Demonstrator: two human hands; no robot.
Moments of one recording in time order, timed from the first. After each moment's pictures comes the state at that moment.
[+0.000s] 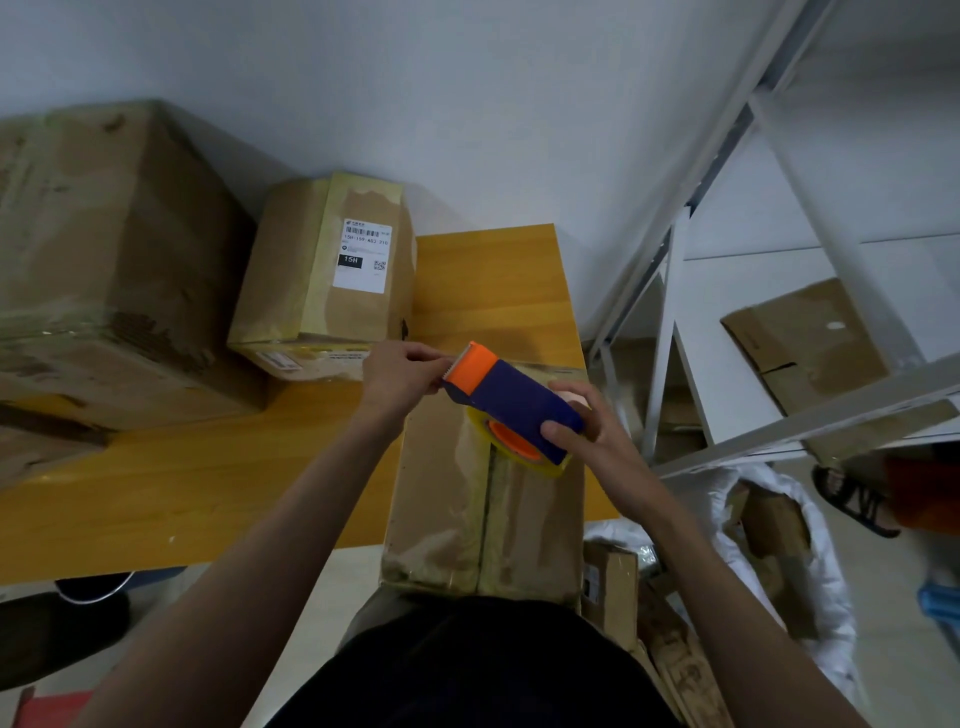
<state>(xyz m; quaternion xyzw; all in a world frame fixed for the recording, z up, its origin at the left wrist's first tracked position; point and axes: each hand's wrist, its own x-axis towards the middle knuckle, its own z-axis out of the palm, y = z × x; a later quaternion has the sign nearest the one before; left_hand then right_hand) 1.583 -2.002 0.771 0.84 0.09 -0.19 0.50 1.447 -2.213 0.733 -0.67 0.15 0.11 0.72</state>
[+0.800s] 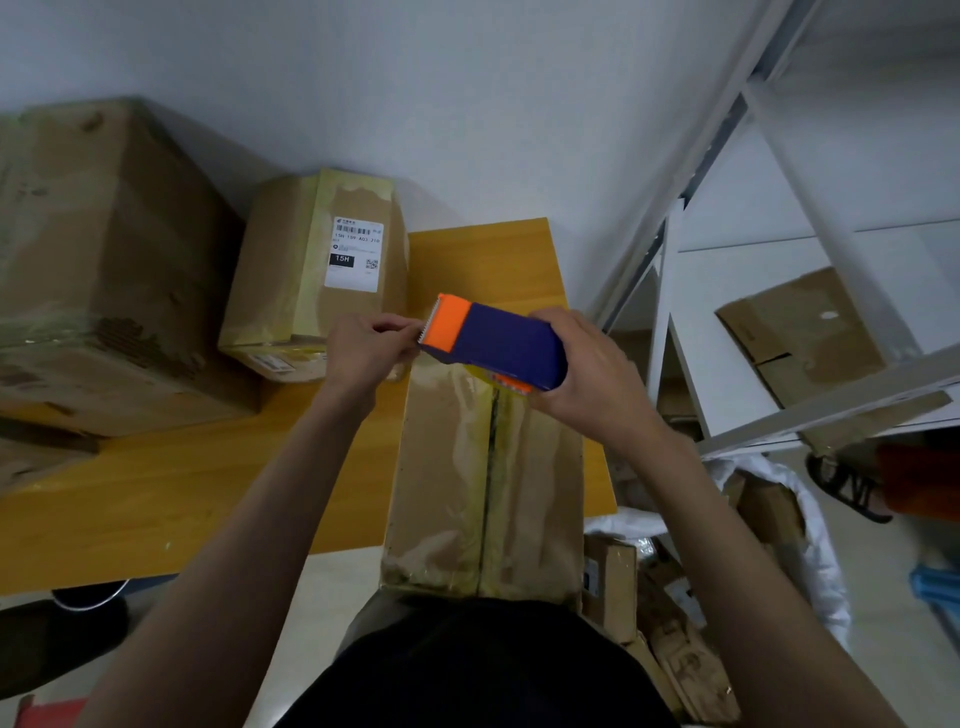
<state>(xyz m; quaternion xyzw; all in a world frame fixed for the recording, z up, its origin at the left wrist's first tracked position) 1.615 -1.981 0.780 0.81 0.09 -0.14 0.57 1.507 -2.209 0.781 -0.94 0.01 -0.03 0.35</state>
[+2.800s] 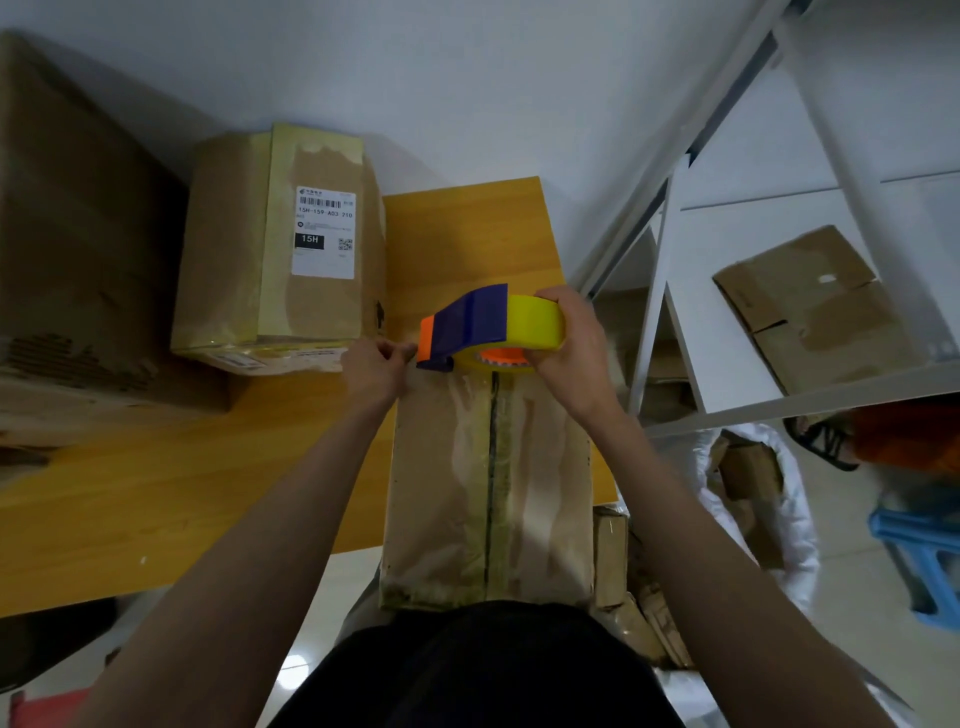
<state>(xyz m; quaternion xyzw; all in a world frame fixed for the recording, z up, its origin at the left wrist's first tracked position) 1.656 -1.989 0.659 0.90 0.13 -0.18 0.38 1.566 -2.206 0.703 -0.88 0.11 -0.14 0.45</state>
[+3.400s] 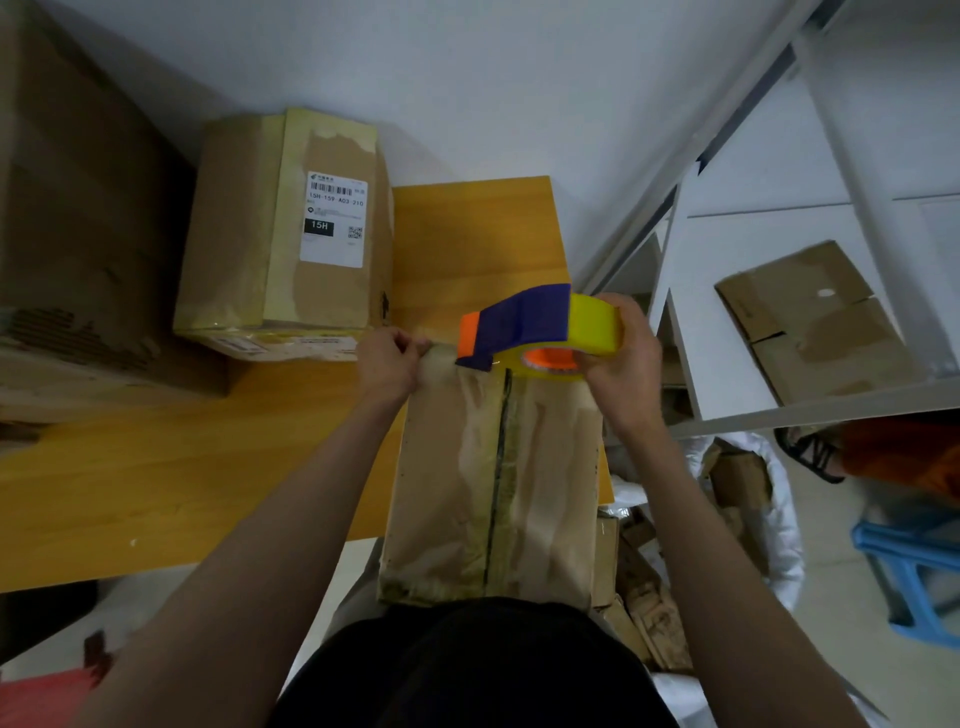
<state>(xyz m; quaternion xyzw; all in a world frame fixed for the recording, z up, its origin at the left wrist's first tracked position) 1.651 -1.997 0.660 0.91 0.10 -0.18 0.37 1.539 -2.227 0.719 -0.85 0.18 -0.15 0.48</state>
